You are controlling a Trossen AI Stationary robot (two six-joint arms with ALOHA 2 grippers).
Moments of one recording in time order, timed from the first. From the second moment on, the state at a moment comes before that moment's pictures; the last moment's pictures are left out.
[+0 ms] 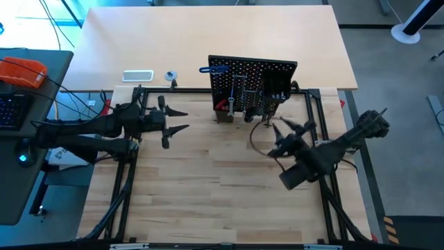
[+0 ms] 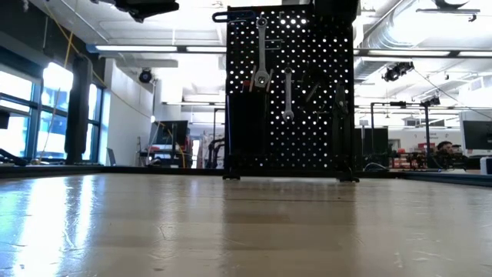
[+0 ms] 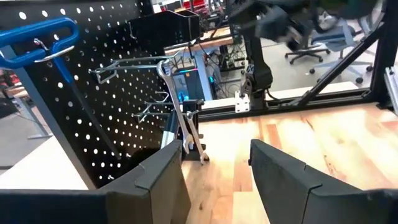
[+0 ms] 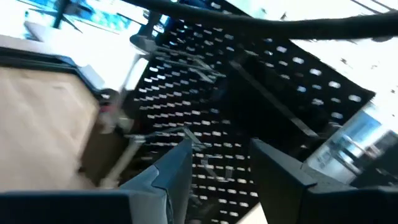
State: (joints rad) left arm 0.09 0.74 0.68 -0.03 -0.11 0.23; right arm 0.55 1.45 1.34 -1.56 1.49 1.09
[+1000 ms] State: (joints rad) left arm 0.09 0.51 0.68 -0.22 0.08 0.22; right arm 0.10 1.14 1.34 -0.64 0.34 -0.25
